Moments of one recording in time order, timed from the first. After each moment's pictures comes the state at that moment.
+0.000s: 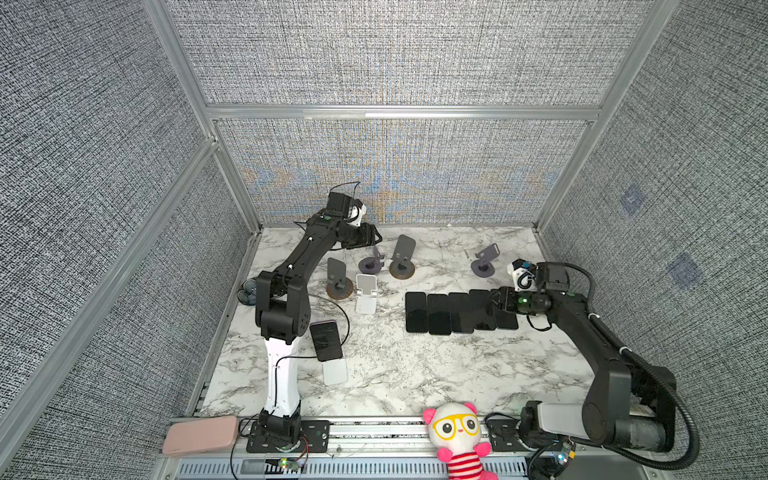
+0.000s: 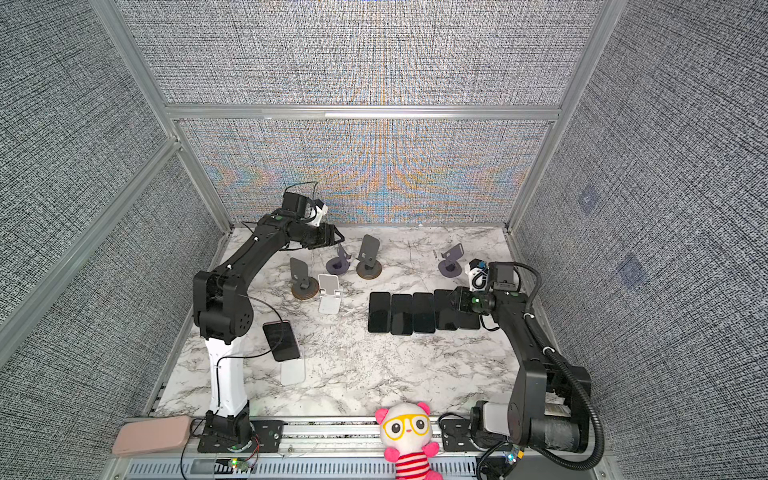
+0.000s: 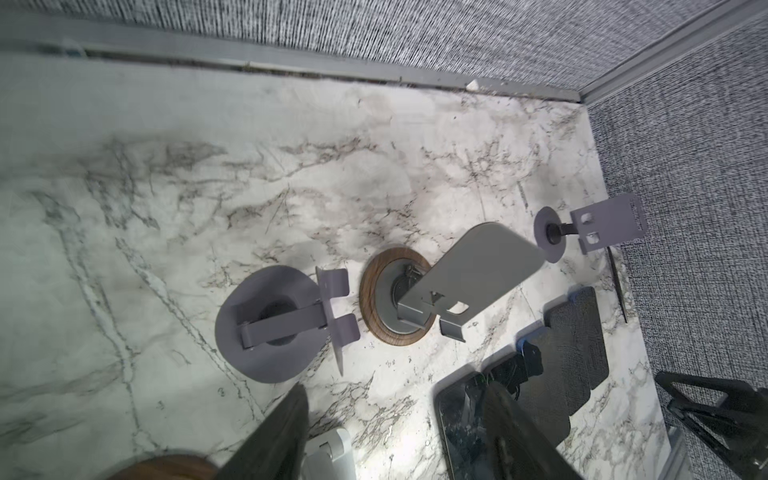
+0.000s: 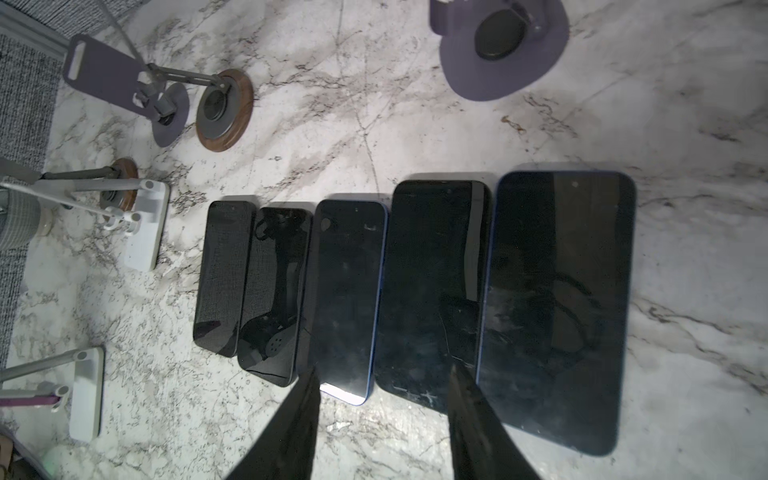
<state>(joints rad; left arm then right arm) -0.29 2.13 1.98 -0.72 0.49 -0.25 -0.09 1.32 0.87 -0.51 -0.46 0.06</state>
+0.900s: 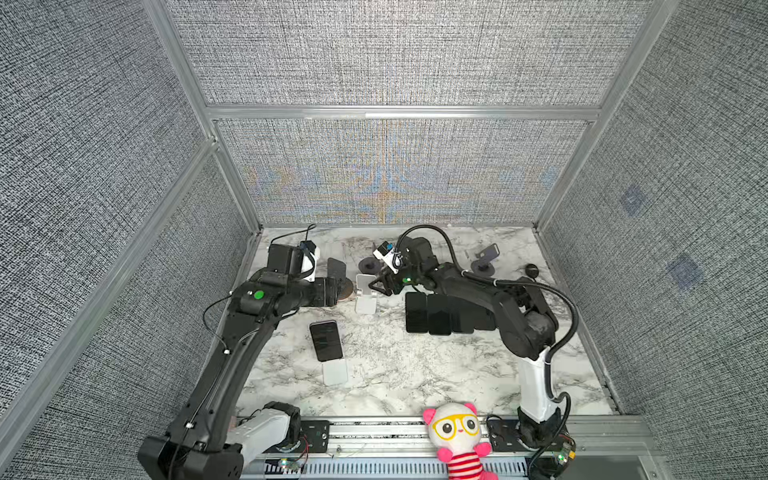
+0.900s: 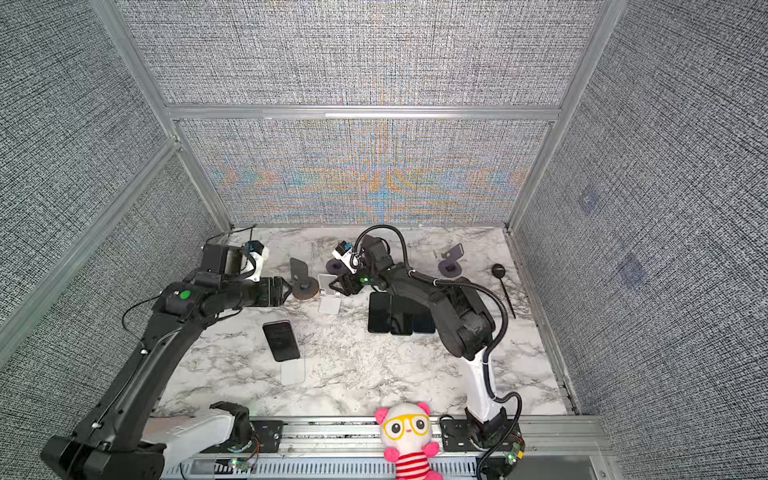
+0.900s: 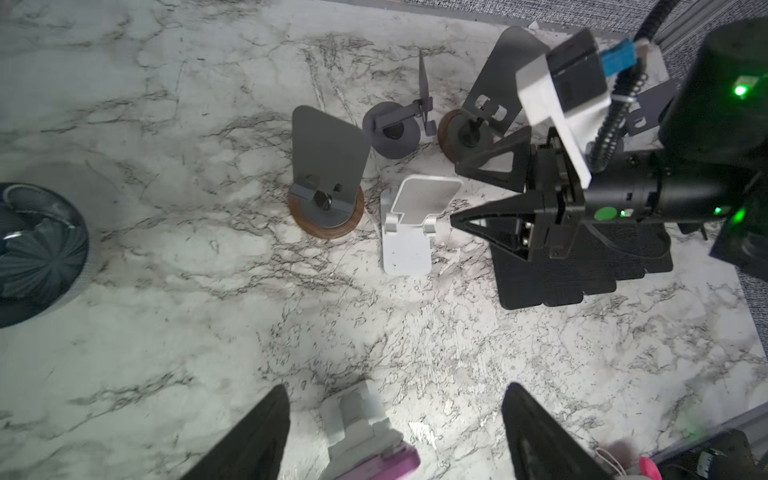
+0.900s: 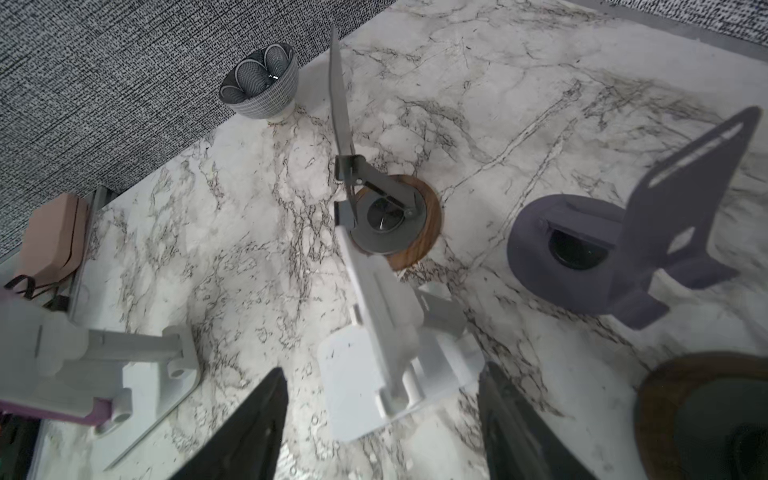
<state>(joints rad) -0.28 1.11 1.22 -0.99 0.16 -0.21 0.60 2.11 1.52 -0.04 -0.58 -0.03</state>
